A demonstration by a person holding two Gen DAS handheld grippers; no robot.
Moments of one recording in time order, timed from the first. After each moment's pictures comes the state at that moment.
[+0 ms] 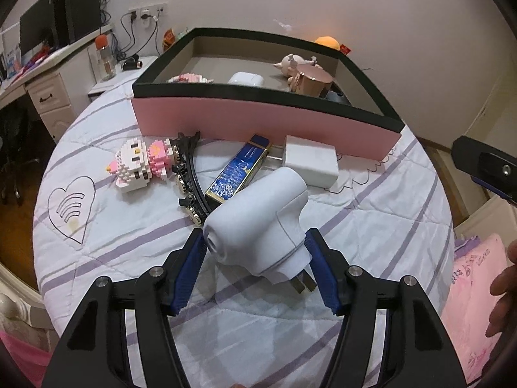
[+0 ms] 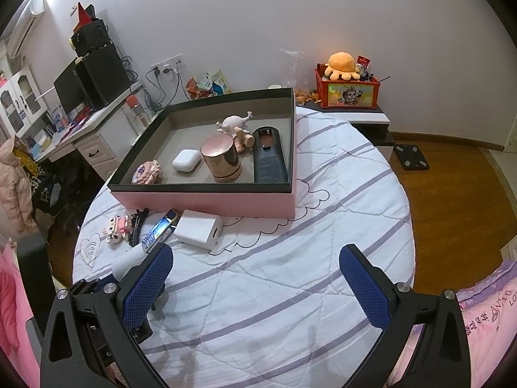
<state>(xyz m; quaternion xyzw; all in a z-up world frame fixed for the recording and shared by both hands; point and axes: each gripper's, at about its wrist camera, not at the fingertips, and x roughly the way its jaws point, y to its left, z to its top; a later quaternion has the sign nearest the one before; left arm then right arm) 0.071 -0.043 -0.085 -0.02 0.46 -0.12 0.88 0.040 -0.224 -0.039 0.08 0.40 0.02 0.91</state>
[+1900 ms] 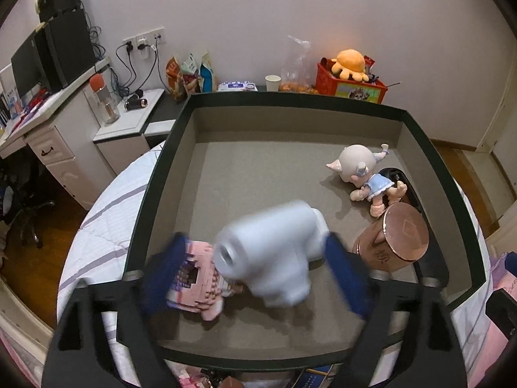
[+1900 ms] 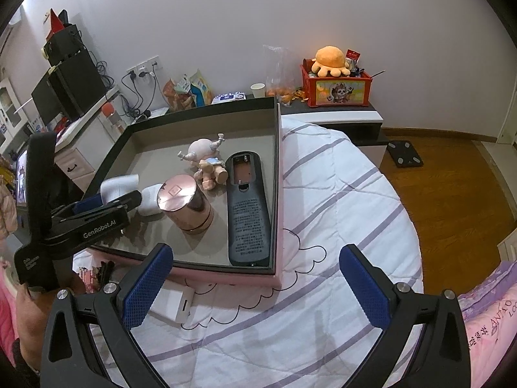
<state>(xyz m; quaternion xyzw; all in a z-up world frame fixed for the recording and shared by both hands) 0.255 -0.052 -0.062 0.04 0.43 -0.08 0.90 0.125 -0.242 -0.048 0.09 0.42 -0.02 0.90</state>
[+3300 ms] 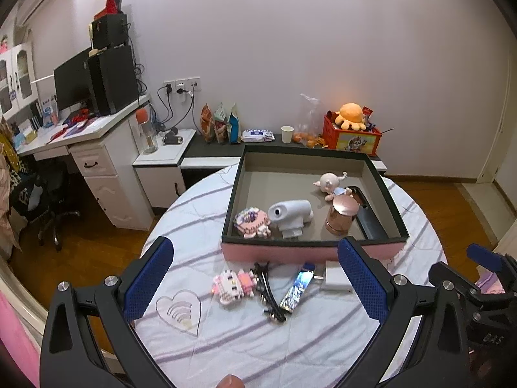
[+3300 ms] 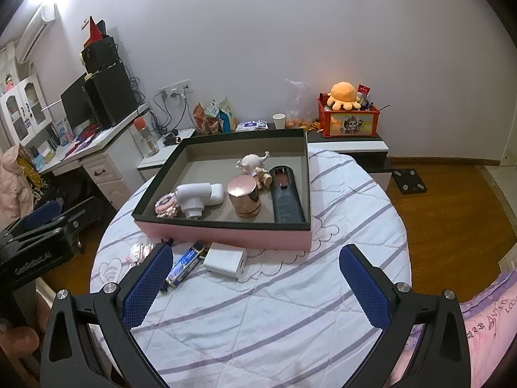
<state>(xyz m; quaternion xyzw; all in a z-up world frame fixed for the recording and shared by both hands) 0.084 0.001 0.046 0.01 0.34 -0.05 0.94 0.032 -0.196 0.003 0.08 0.35 0.01 0.93</state>
